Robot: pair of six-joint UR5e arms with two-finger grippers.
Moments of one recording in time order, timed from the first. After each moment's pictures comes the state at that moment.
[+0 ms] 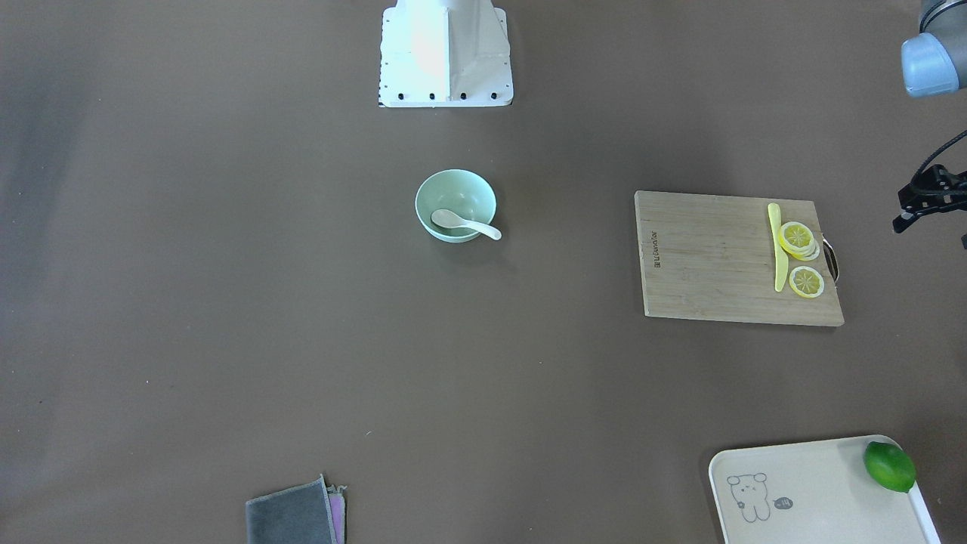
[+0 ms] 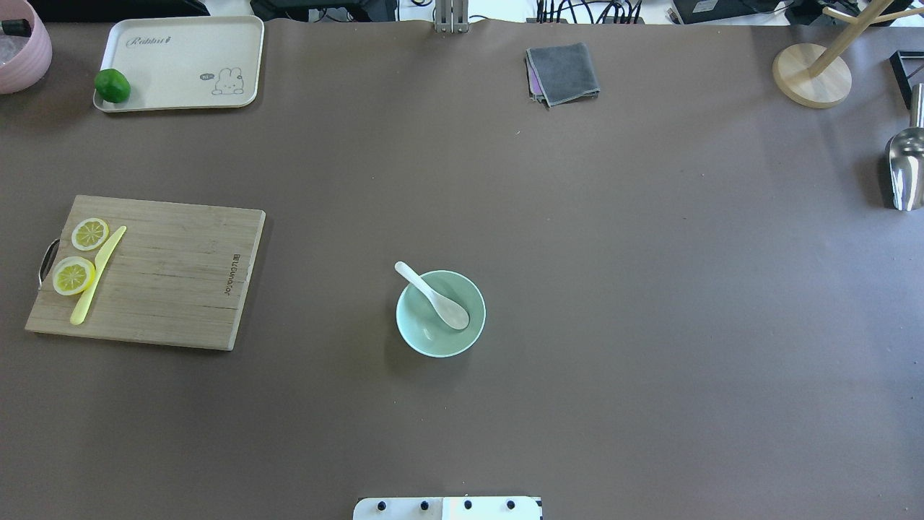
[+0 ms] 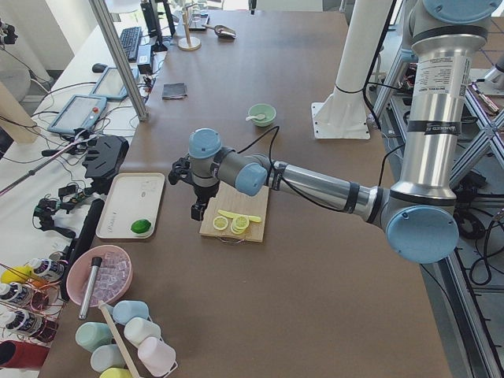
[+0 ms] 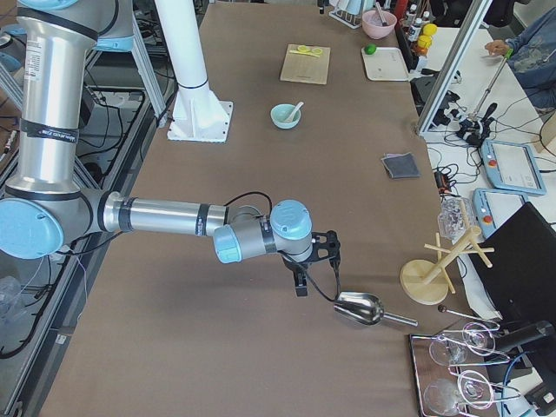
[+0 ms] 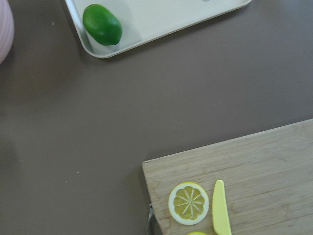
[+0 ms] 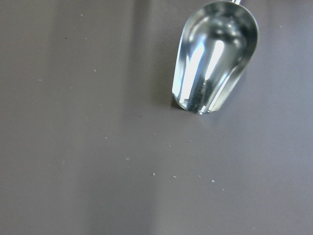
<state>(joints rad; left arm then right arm) -1.35 -1.62 -1.75 -1.74 -2.31 -0.14 1.53 -1.74 1.67 -1.27 2.36 0.09</state>
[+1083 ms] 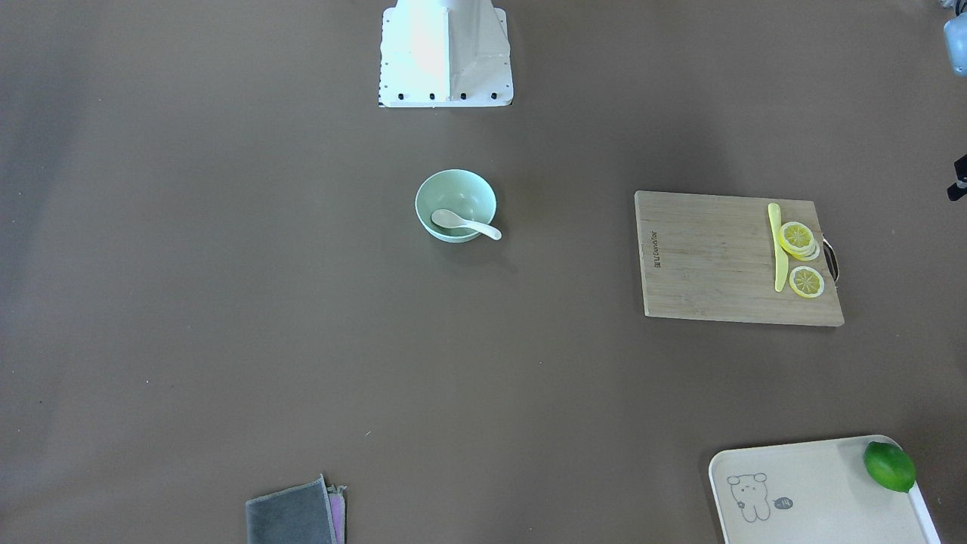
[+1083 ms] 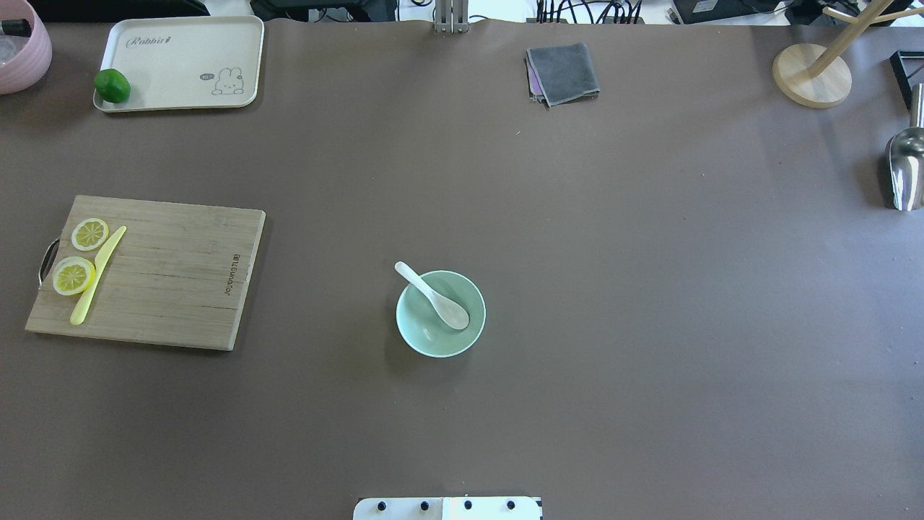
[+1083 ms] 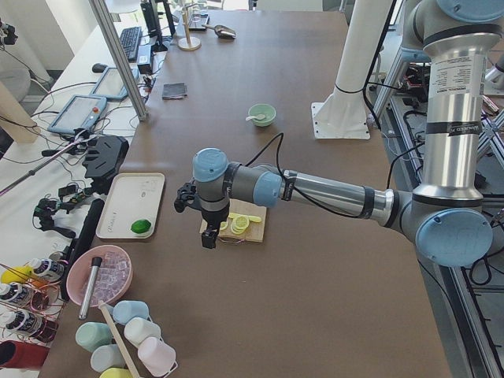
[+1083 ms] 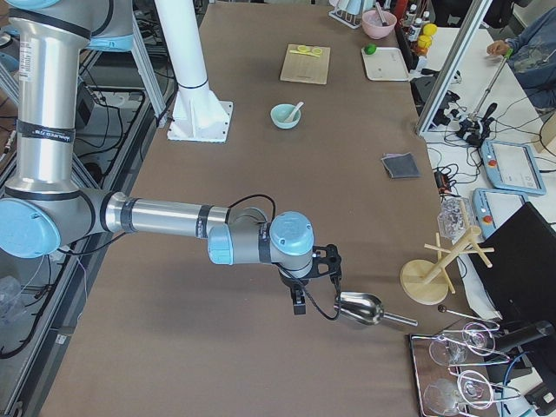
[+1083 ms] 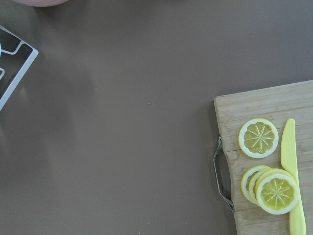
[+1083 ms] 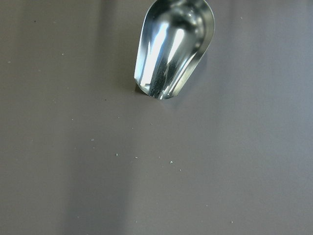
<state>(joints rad) -1.44 -1.54 -1.78 -1.59 -2.31 0.01 1.60 -1.72 1.67 -1.42 2.35 -0.08</state>
